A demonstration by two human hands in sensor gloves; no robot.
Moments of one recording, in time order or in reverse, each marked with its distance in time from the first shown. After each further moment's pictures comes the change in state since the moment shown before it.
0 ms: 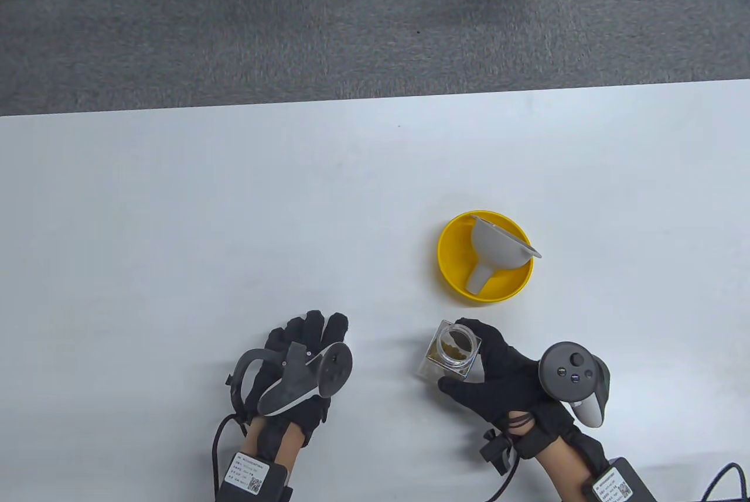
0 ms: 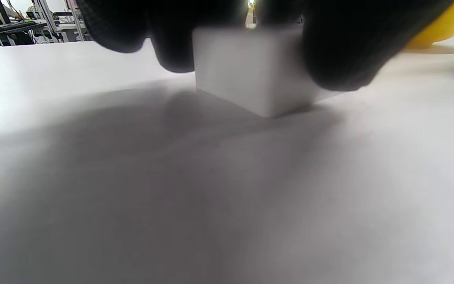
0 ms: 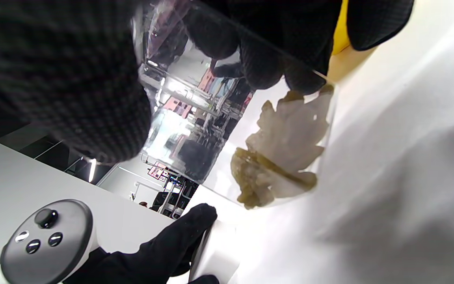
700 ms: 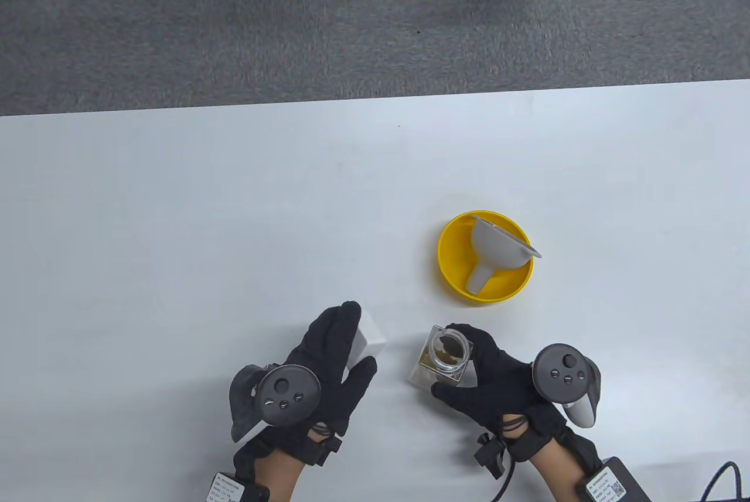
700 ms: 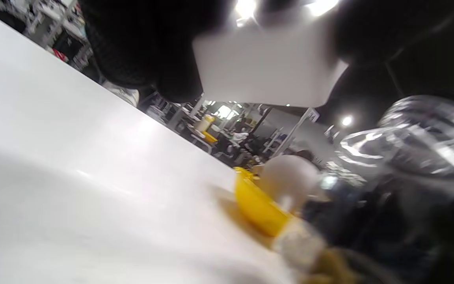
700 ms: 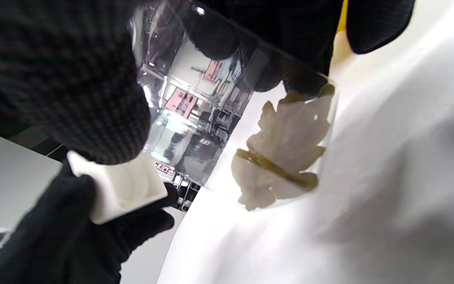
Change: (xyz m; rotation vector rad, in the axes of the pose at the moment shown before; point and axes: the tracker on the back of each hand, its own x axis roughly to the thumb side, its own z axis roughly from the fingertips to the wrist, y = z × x) left_hand -0.002 0.039 0.040 0.409 -0.251 0.725; right_hand 0.005 0.013 0.000 0.038 -0.033 -0.023
